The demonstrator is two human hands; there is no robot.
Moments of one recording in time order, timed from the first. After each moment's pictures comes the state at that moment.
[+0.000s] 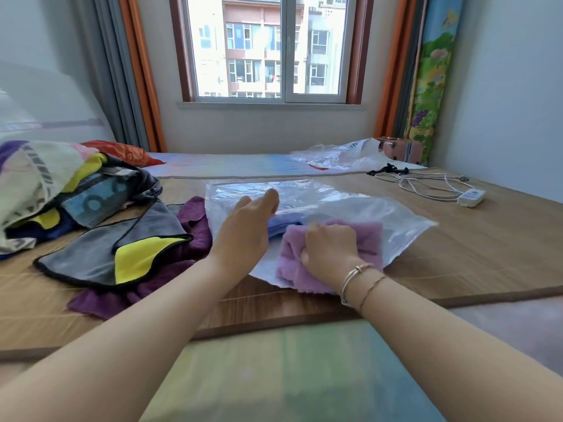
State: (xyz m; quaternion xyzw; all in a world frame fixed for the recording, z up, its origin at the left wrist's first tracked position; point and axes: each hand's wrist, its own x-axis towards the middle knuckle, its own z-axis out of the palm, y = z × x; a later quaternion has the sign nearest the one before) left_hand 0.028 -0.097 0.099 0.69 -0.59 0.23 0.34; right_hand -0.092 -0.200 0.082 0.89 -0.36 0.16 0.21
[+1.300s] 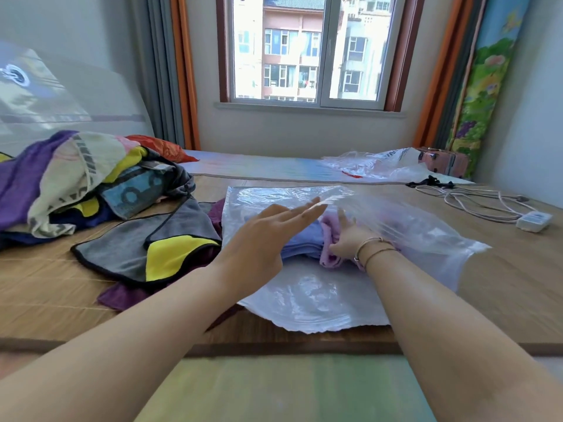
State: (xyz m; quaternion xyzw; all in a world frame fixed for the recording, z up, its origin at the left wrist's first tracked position) left_hand 0.051 -0.060 0.105 0.67 -0.68 0.17 0.27; right_hand -0.028 -0.272 0.088 0.92 -0.37 0.07 -0.12
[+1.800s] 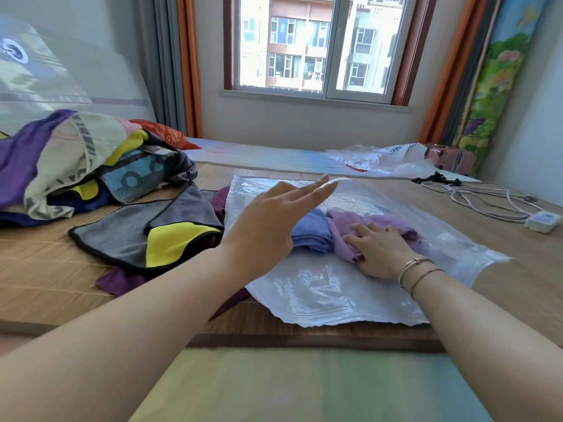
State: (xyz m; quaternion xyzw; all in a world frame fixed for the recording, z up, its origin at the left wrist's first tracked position) left_hand 0.054 -0.068 0.108 0.68 -0.64 0.22 0.28; right_hand -0.059 -0.310 0.048 0.94 -0.23 0.03 0.24
